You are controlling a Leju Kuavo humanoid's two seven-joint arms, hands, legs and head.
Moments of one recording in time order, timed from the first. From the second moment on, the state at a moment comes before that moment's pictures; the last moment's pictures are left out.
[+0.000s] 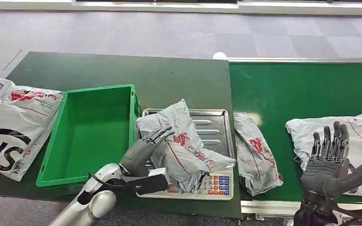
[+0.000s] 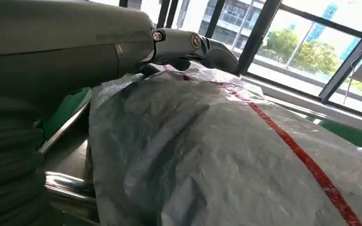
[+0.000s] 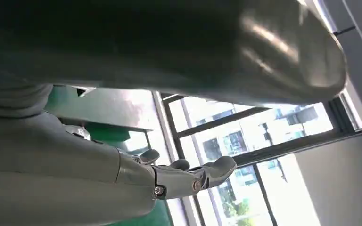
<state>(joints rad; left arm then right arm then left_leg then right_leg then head) -0.32 0.13 -0.73 -1.37 -0.57 -0.02 -0.18 0.22 0.03 -0.16 -1.89 -0.29 -0.03 -0.48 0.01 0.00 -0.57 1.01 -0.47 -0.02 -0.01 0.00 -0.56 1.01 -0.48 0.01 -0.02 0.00</state>
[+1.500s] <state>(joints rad) -0.45 -0.21 -0.69 -1.04 -0.67 0.13 -0.07 0.12 0.12 -0.13 -1.82 -0.20 0.04 -0.40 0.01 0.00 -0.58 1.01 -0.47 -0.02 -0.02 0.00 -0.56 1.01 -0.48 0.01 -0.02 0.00</state>
